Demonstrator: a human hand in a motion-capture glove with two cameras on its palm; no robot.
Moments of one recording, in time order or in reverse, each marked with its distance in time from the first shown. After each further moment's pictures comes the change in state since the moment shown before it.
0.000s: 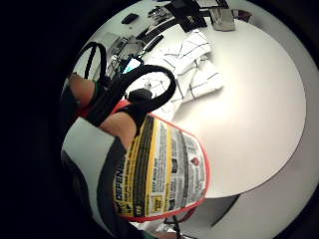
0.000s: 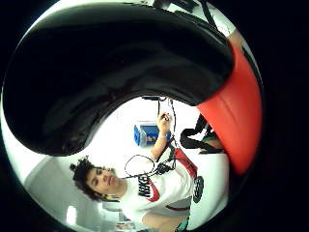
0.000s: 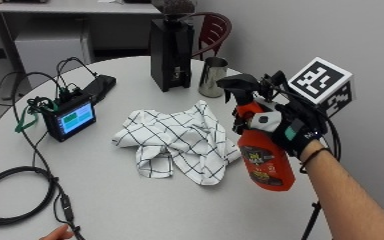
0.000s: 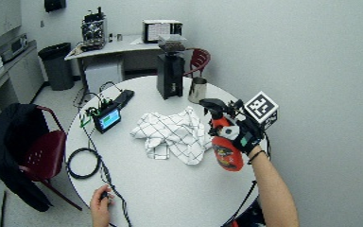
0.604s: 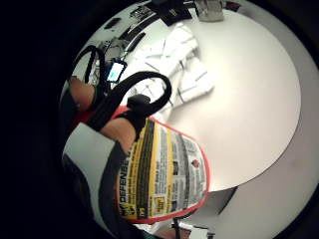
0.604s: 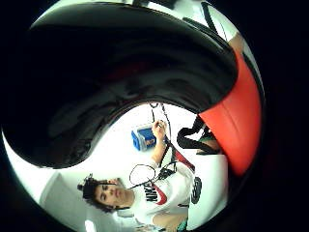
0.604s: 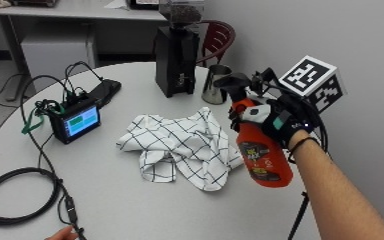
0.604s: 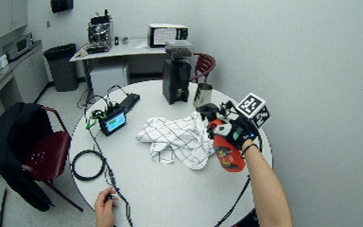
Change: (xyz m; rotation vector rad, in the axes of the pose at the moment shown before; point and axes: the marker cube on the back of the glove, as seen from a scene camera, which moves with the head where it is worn) arm 0.020 -0.027 0.000 -0.017 0.038 0.165
